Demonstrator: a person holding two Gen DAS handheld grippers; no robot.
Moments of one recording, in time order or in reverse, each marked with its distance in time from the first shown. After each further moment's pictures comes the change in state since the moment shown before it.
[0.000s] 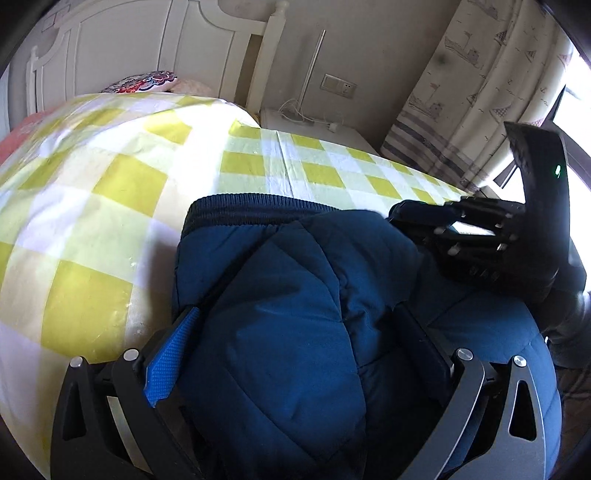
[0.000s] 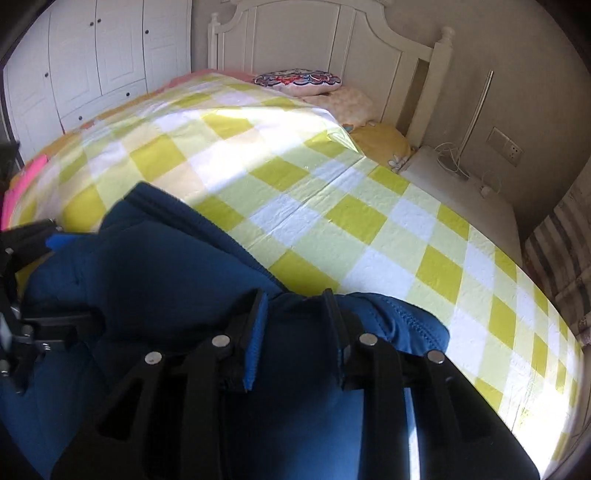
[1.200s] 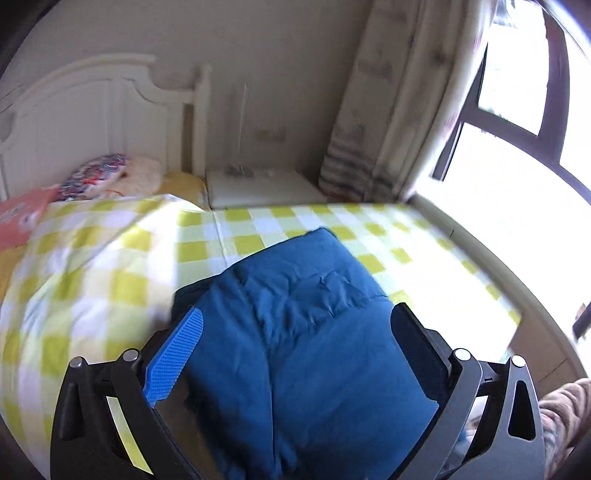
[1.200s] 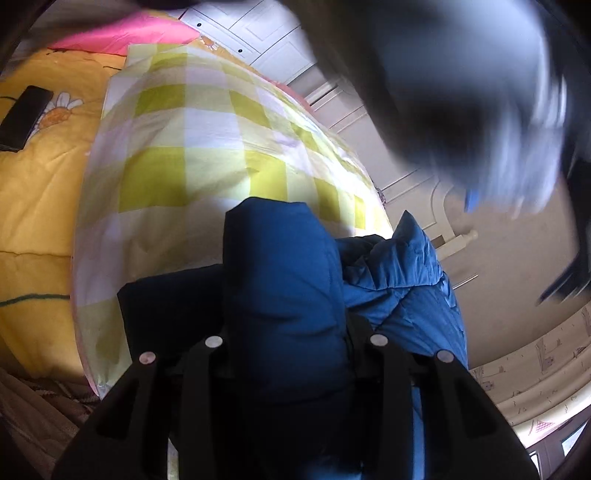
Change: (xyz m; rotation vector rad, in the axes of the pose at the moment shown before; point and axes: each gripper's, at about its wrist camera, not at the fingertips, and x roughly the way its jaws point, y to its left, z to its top) left arm -0.105 -0.078 0.033 0.242 -0.097 -0.103; right arm -0.074 0.319 -0.133 -0.722 -0.229 -0.371
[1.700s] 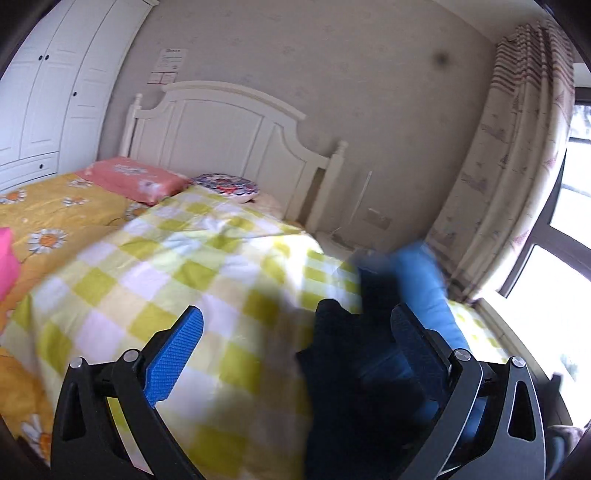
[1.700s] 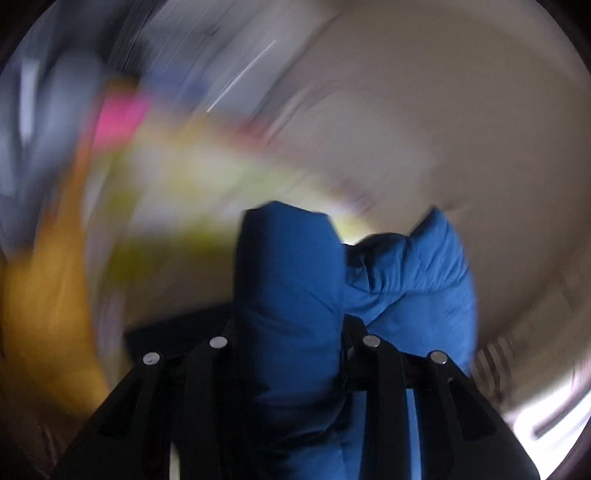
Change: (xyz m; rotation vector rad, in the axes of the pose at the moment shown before) left arm -0.156 0.049 -0.134 -0.380 -0.377 0.316; right arm -0.008 -0.059 0.007 0.171 0.010 0.128
